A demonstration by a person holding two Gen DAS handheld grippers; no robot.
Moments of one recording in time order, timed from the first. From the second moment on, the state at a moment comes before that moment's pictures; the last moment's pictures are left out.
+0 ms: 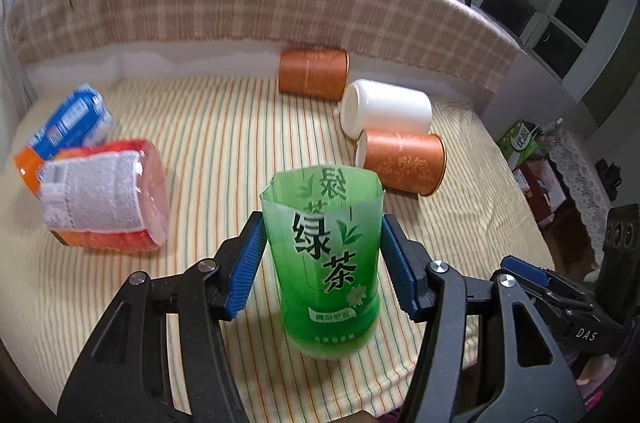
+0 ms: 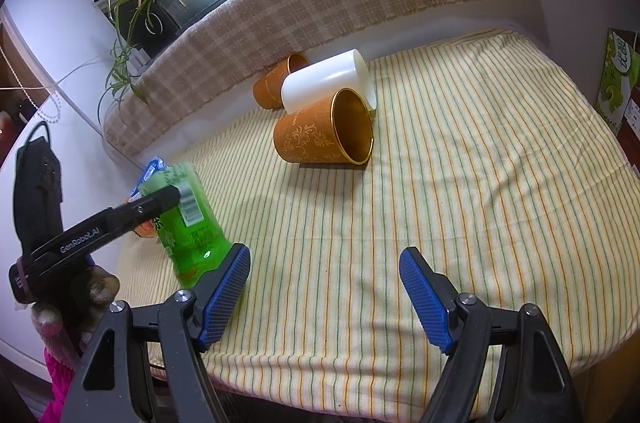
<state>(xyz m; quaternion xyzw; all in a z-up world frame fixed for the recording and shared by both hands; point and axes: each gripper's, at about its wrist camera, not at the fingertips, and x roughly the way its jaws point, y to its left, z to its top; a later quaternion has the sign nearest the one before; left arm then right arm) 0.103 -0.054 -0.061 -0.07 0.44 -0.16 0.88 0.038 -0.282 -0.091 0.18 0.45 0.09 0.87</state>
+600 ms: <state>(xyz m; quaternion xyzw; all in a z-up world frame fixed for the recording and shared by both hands) 0.100 -0.073 -0.061 -0.01 0.40 -0.14 0.91 0.042 -0.283 -0.095 0.19 0.46 0.09 0.86</state>
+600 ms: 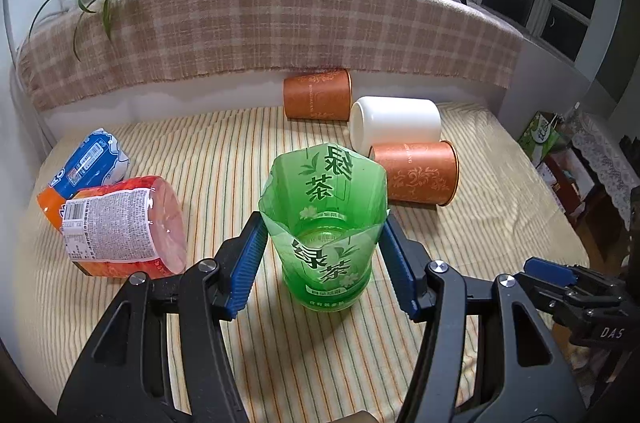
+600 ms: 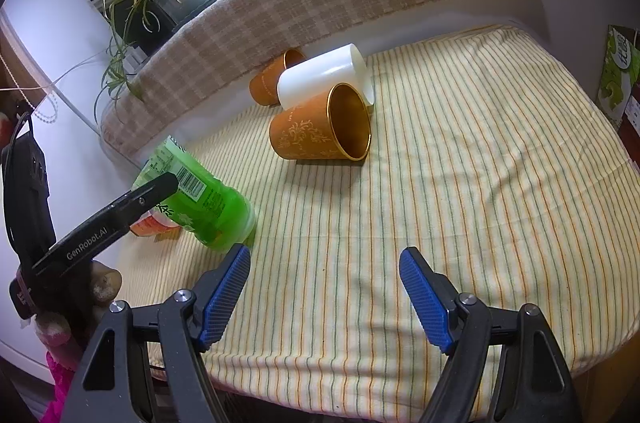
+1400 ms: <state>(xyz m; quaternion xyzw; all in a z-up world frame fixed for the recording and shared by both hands) 0.098 -0.074 -0.062 -0.01 0.40 -0.15 0.90 0.042 -0.281 -0.092 0.18 0.46 0.10 0.86</state>
